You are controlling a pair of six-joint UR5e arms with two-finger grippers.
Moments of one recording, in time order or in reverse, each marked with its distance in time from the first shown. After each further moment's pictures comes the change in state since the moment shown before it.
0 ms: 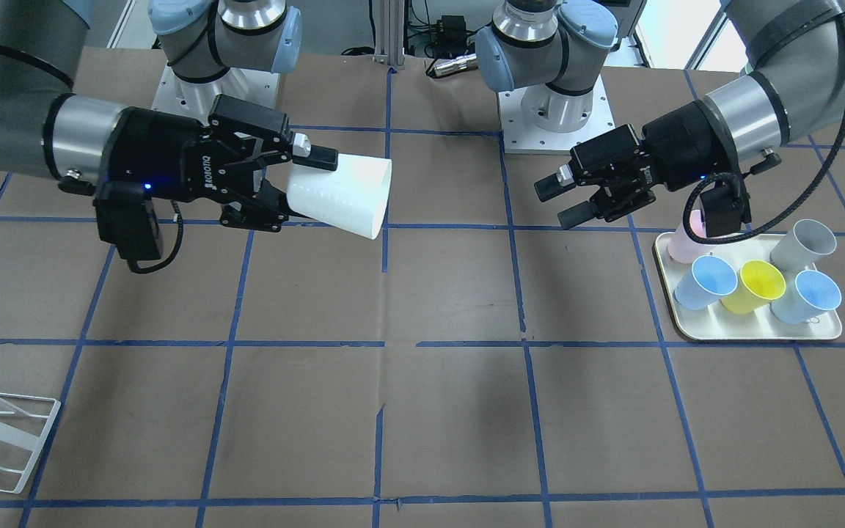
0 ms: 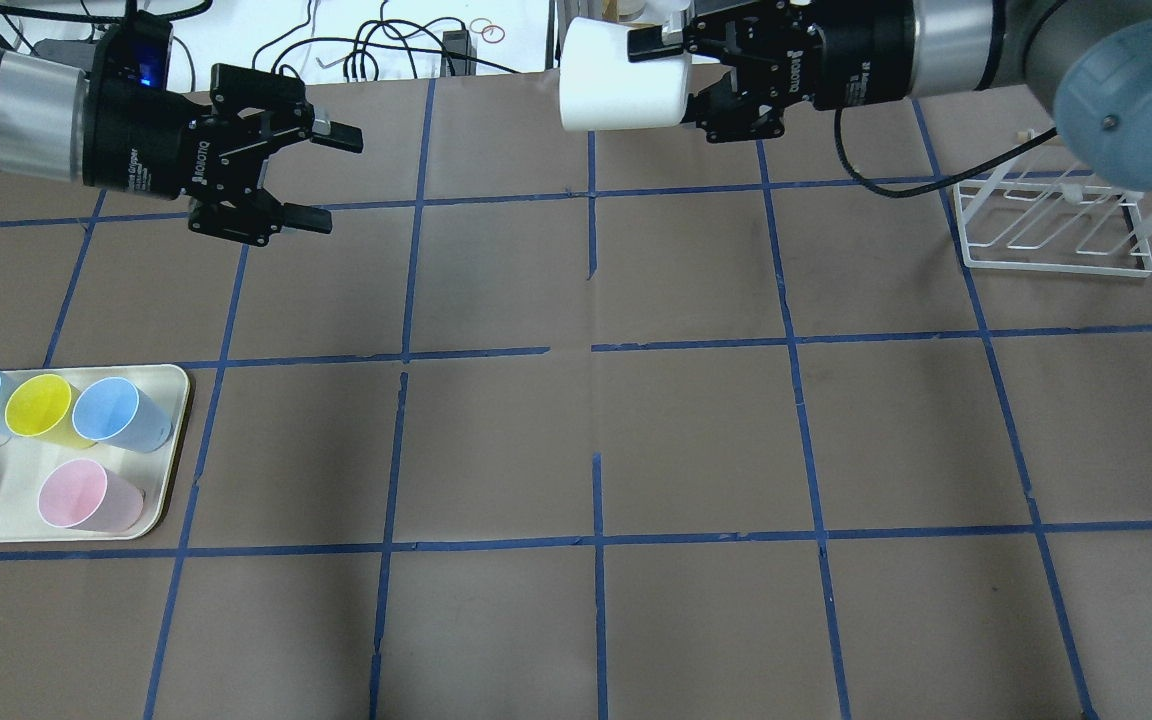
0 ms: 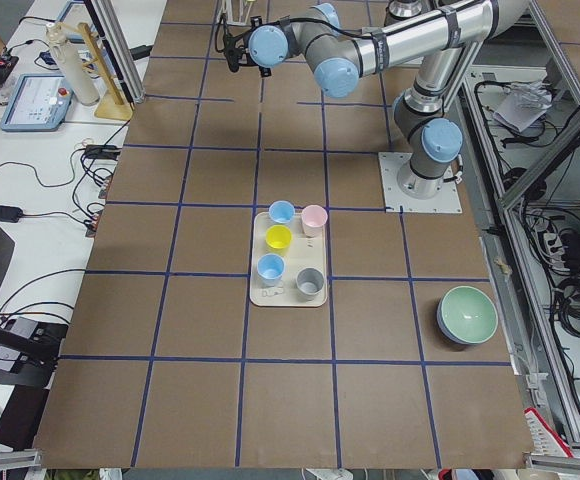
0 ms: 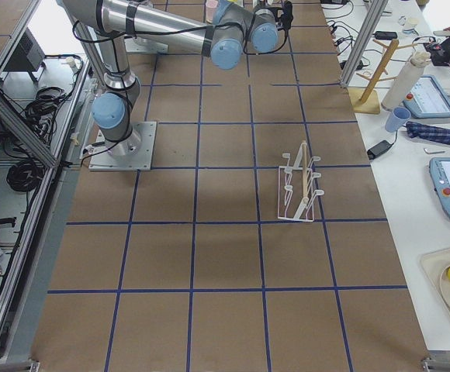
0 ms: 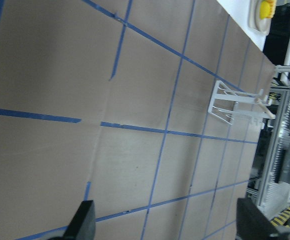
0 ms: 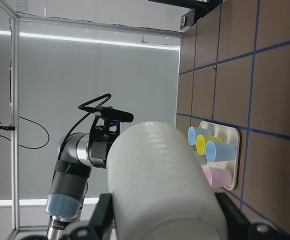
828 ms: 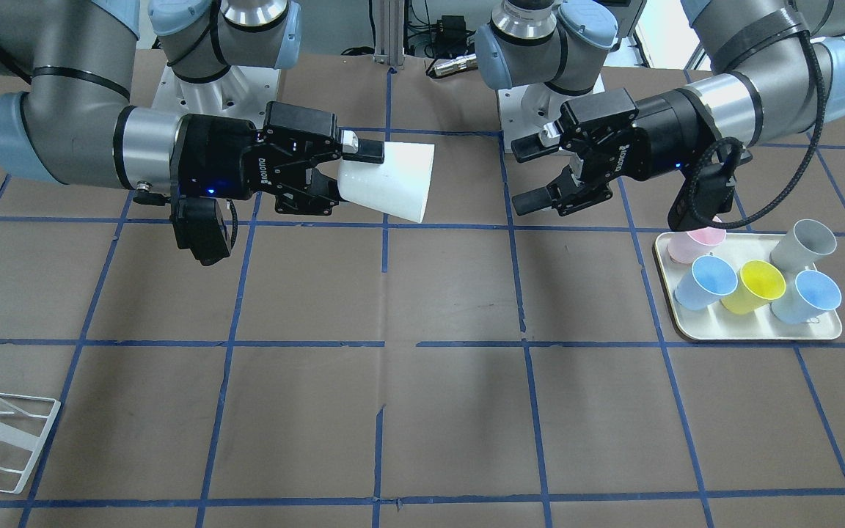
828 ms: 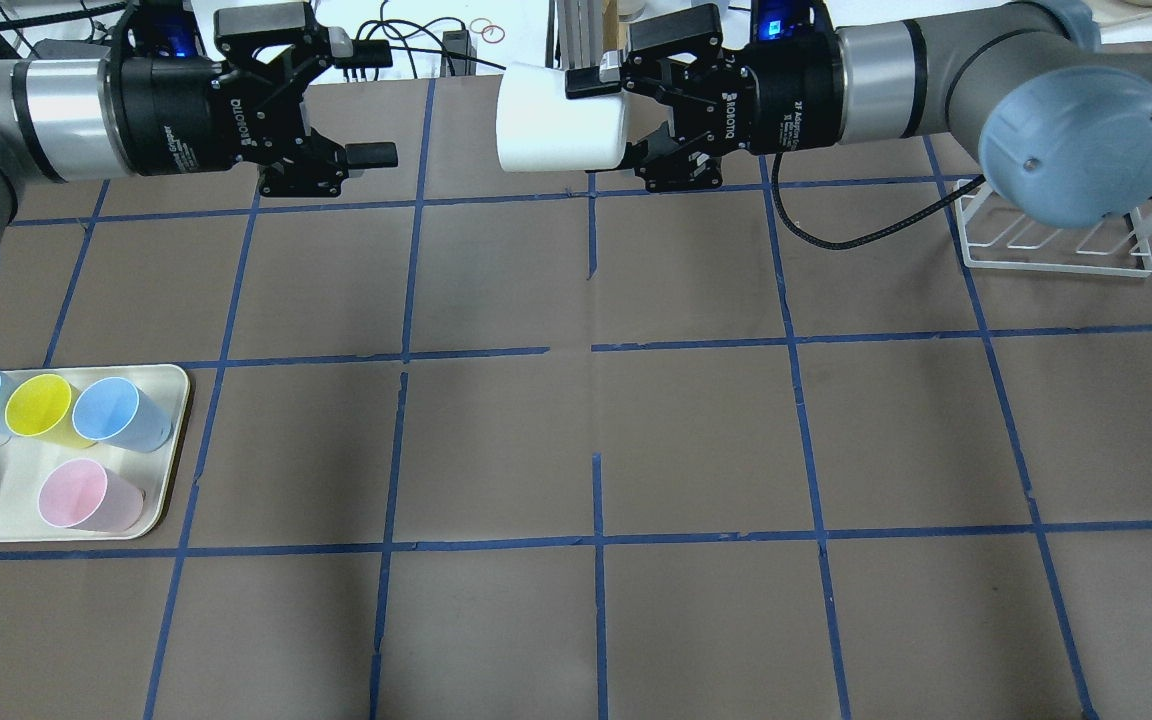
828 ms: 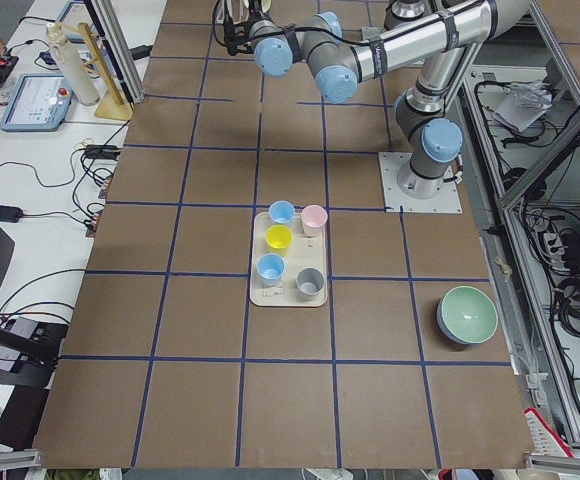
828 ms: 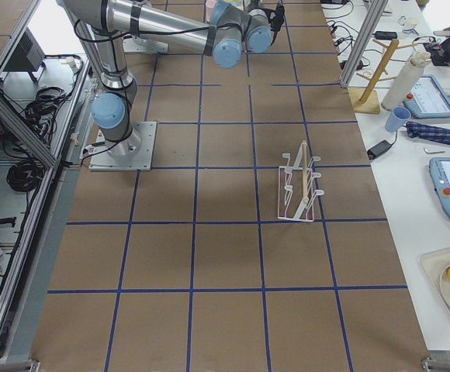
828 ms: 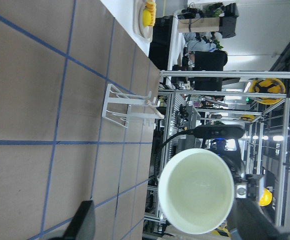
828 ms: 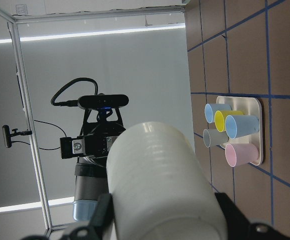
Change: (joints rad) left arm -0.041 0.011 -0.052 0.079 -0.355 0.003; right arm 0.057 0.009 0.025 0.013 0.050 0.097
